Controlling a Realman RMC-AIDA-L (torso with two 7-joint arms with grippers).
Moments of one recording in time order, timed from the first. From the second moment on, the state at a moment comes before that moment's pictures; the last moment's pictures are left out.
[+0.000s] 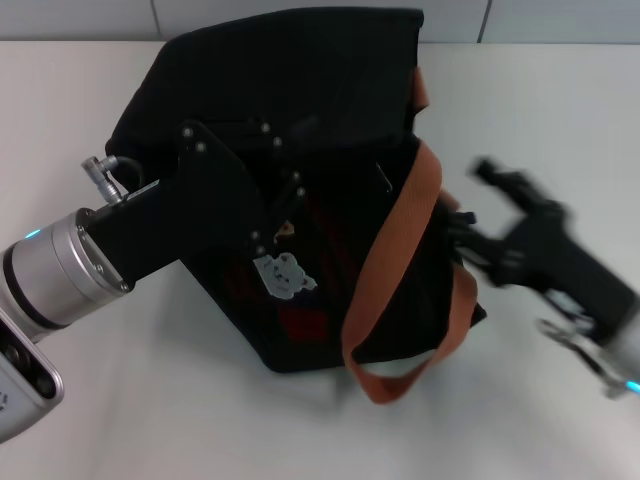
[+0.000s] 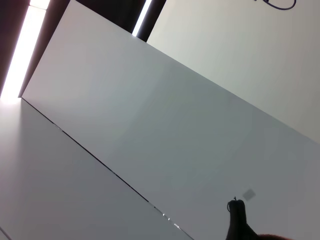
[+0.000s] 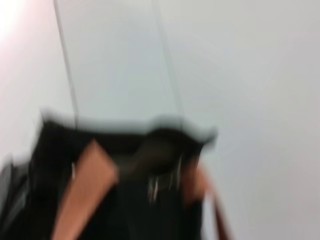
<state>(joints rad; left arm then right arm) -0.57 -2.08 0.45 0.10 1.79 1.88 0.30 0.41 2.09 -0.16 0.14 -1.90 -1.57 0.49</state>
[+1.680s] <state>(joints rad) -0.57 -2.08 0.49 0.04 1.79 1.88 0.39 0.42 2.09 -0.03 0.39 -1.91 -1.76 -0.97</state>
